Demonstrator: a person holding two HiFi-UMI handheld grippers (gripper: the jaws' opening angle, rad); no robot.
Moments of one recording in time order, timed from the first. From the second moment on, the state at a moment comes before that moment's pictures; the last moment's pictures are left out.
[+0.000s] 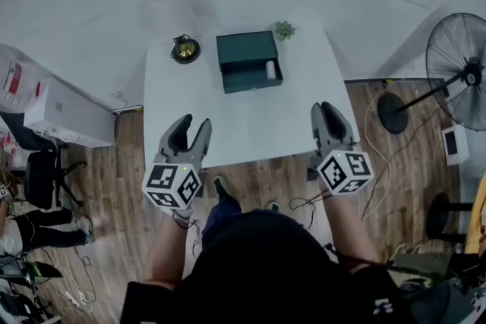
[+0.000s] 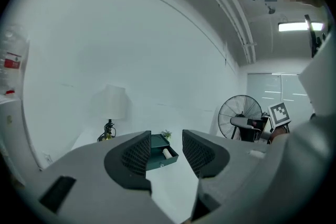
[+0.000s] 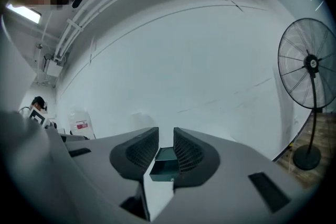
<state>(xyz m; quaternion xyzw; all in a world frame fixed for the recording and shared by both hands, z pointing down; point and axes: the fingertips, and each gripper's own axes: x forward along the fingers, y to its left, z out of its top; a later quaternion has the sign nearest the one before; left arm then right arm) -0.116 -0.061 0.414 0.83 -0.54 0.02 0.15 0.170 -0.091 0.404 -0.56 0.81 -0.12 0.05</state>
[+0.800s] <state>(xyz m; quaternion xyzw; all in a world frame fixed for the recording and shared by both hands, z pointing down) -0.199 -0.206 0.473 0.86 -0.47 0.05 0.21 0.095 -0.245 0.506 -0.61 0.76 -0.18 -0.12</state>
